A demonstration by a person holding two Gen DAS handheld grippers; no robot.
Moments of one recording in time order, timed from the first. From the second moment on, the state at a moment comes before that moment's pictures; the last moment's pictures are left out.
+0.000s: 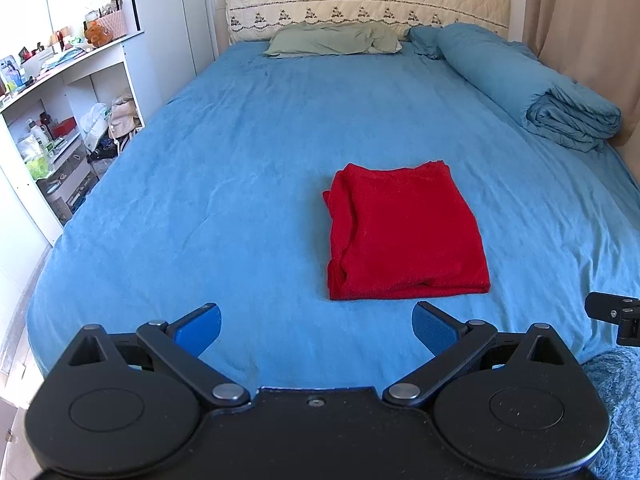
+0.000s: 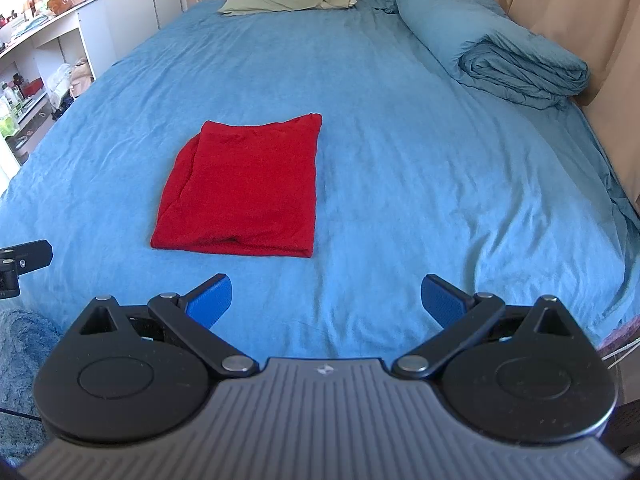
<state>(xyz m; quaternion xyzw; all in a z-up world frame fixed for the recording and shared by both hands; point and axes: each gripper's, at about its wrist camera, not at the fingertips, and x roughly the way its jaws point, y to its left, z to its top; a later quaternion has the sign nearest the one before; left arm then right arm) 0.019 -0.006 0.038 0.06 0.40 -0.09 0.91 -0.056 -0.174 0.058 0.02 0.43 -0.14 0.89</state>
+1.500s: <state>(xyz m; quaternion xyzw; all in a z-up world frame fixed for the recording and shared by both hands) 0.025 -0.001 0.044 0.06 0.39 -0.09 0.92 -0.054 -0.165 0.056 0.03 0.43 -0.14 0.89</state>
